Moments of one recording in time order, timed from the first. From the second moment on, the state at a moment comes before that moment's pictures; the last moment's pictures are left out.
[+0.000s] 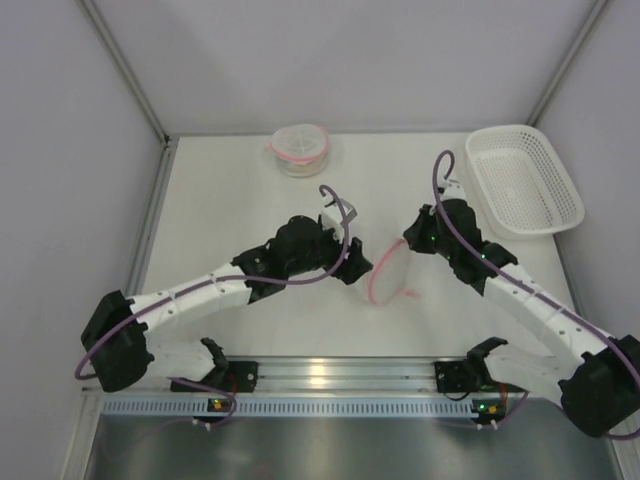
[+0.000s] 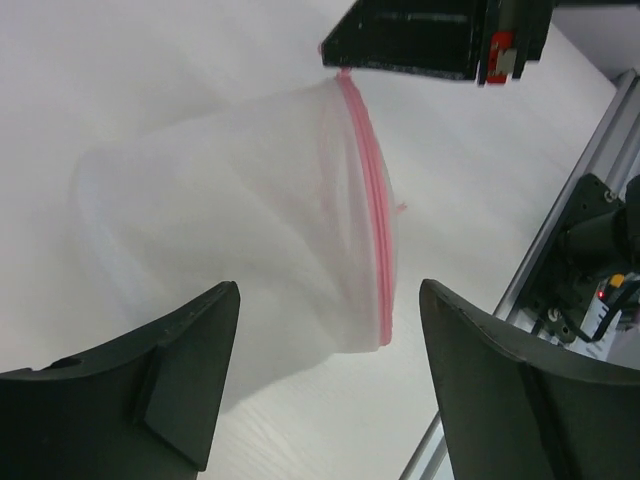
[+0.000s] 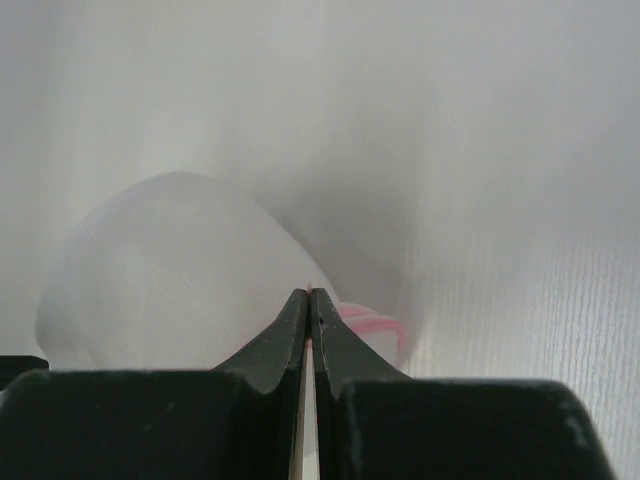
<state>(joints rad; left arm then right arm) -0.92 1.26 0.81 0.04 0.13 -0.32 0.49 1.05 0.74 -0.27 0.10 0.53</state>
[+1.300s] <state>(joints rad) -0.96 1.47 1.22 -0.12 0.07 -0.41 0.63 1.03 1.02 -0.49 0.38 0.58</state>
